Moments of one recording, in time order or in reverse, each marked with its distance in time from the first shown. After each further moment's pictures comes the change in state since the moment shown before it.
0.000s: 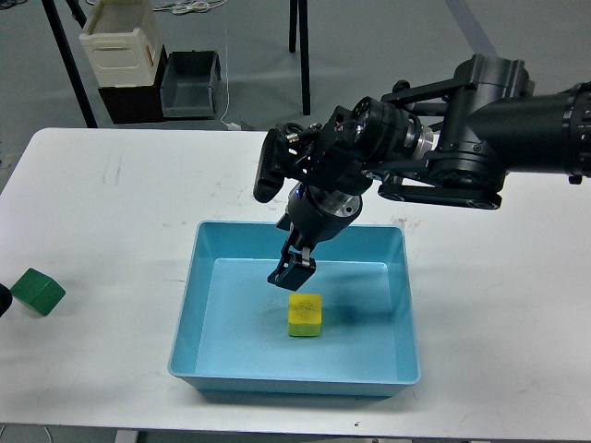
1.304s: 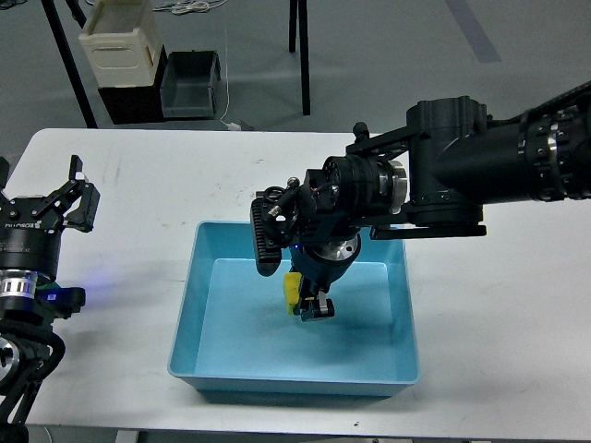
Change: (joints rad) left arm 0.157 -0.135 0.090 -0.088 -0.260 0.009 0.202; right arm -0.007 0.128 -0.165 0.059 -0.189 -0.016 0.000
